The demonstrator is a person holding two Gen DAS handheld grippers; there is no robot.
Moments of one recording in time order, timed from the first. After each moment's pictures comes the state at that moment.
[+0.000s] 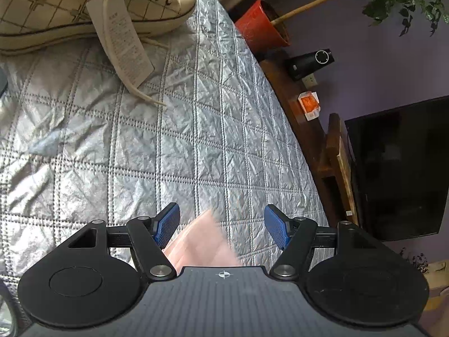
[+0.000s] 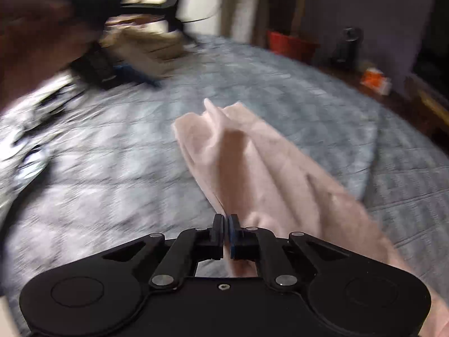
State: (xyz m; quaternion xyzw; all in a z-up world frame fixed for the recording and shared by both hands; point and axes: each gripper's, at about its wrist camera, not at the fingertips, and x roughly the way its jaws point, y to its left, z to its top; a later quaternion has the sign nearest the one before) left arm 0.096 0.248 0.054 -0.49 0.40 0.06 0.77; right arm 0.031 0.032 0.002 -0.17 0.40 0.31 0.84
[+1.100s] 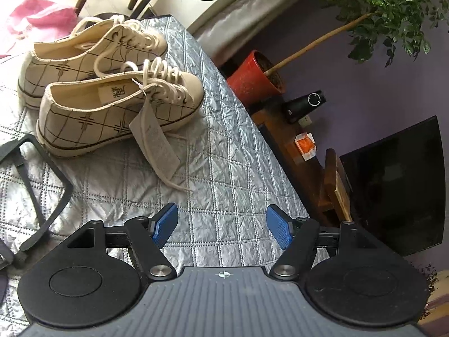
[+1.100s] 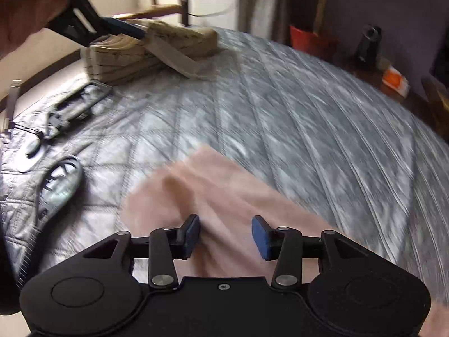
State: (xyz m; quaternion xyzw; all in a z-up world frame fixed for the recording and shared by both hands) left arm 0.061 0.325 0.112 -0.46 0.34 0.09 0.81; right arm 0.030 0.102 0.010 -0.16 0.41 0.33 0.84
